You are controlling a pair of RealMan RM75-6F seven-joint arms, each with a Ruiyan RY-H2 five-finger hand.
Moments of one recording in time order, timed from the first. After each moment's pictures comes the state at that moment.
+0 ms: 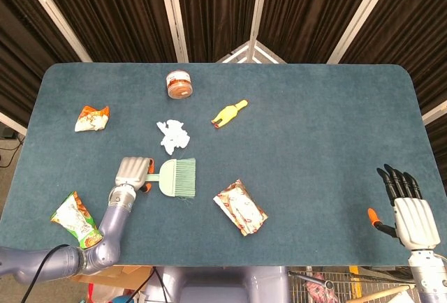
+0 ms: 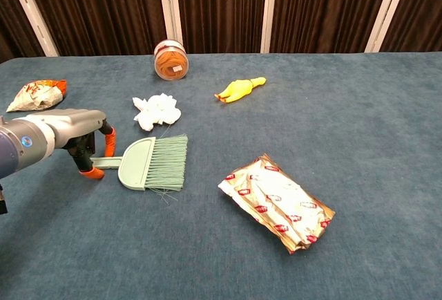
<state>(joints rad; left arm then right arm) -0.78 -1.67 -0.19 -1.49 0.53 1.06 0.81 0.09 -1.10 0.06 -1.65 -1.50 1.44 0.06</state>
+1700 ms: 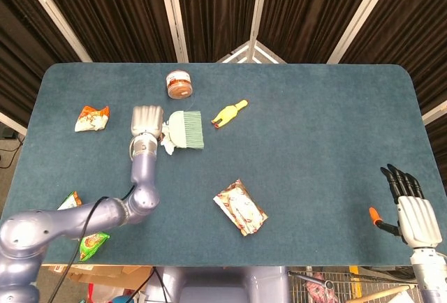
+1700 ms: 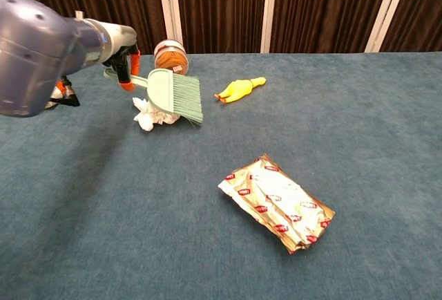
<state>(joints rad) -1.19 -1.75 -0.43 -1.10 0.11 1.05 1.13 0.10 -1.08 0.06 -1.68 -1.45 1.39 0.13</state>
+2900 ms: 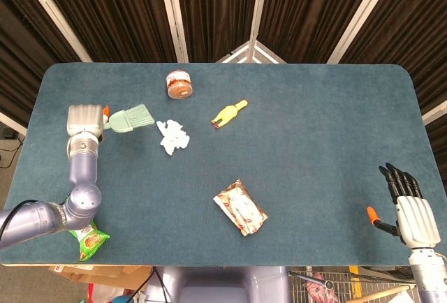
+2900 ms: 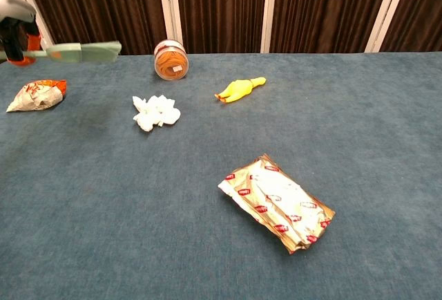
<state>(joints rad) -1.00 -1.31 -0.36 -1.54 0.03 1.13 1.24 0.09 -1.10 0.07 -1.68 -1.48 1.42 0.14</state>
